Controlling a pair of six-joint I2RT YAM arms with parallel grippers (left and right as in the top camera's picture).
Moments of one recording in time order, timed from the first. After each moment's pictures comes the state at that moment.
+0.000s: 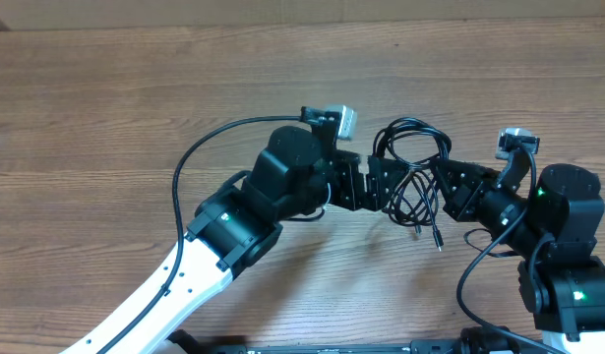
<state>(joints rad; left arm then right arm) -0.73 1.28 1.14 -0.25 0.34 -0.74 0.05 0.79 0.92 -0.61 -0.49 0.51</state>
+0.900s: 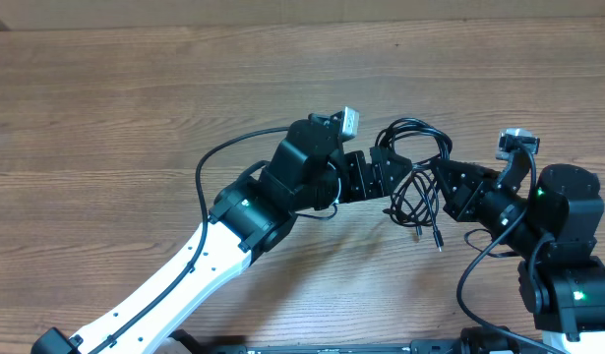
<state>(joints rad) -0.73 1.38 1.14 -0.24 0.40 -1.02 0.05 0.79 0.92 -0.62 -0.49 0.51</state>
